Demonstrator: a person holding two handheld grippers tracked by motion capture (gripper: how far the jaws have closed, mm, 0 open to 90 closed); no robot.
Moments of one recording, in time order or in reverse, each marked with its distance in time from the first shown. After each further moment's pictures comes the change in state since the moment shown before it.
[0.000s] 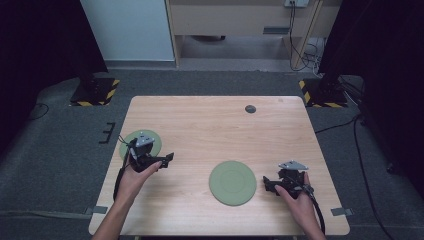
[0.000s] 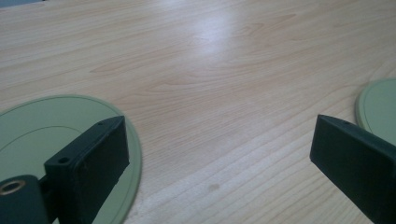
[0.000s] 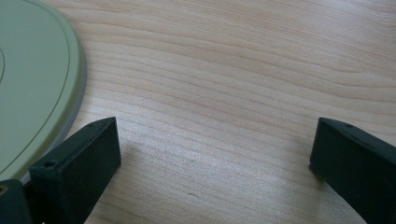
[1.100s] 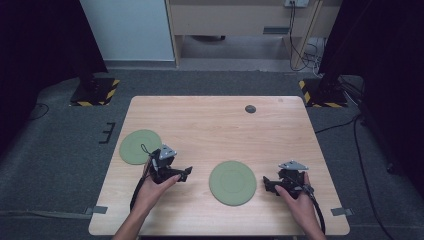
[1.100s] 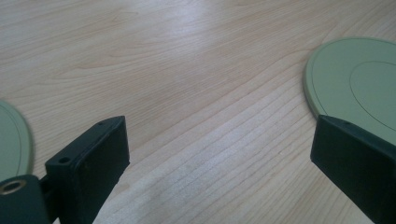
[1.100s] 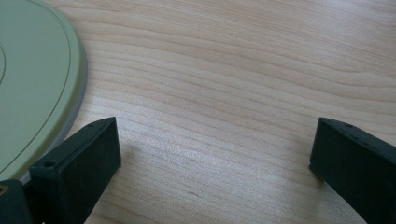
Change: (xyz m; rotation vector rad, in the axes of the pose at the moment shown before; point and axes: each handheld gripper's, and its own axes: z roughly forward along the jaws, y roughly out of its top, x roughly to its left) left arm -0.054 -0.016 0.027 0.061 -0.076 0.081; right arm 0.000 0.000 0.000 -0.001 0.001 -0.001
